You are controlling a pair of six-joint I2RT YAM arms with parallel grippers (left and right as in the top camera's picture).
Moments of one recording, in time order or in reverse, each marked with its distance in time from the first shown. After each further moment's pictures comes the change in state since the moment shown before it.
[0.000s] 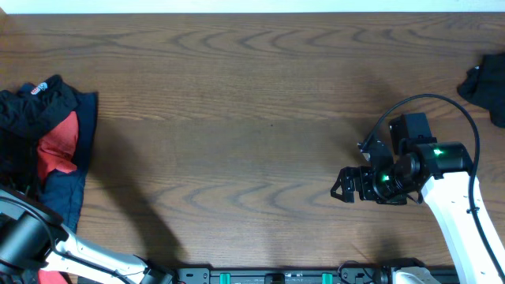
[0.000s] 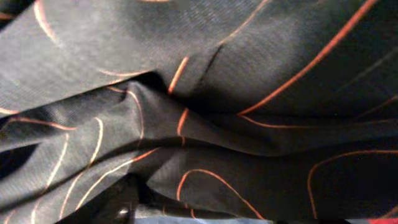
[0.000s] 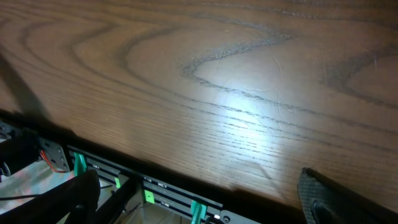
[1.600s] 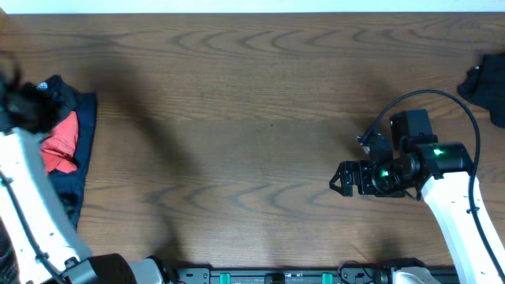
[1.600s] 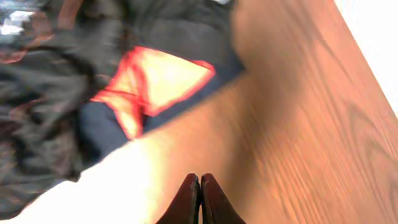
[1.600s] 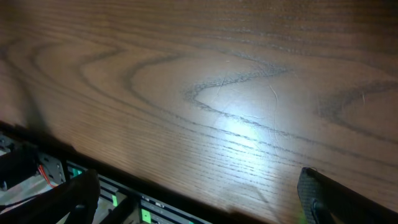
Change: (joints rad) left arm -0.513 -0.568 0.075 -0.019 0.050 -0.063; right arm 0.000 0.000 0.000 0.080 0.000 0.000
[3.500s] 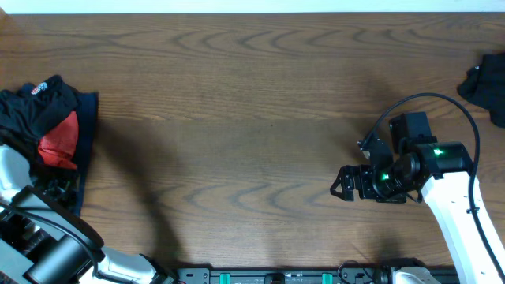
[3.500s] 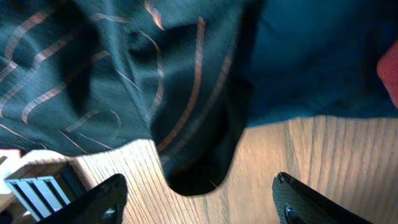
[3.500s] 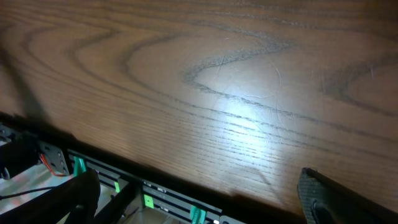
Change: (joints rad) left arm 0.329 0.266 -0.399 0.046 -0.085 -0.024; right arm 0.000 0.000 0.000 -0.063 0.000 0.000
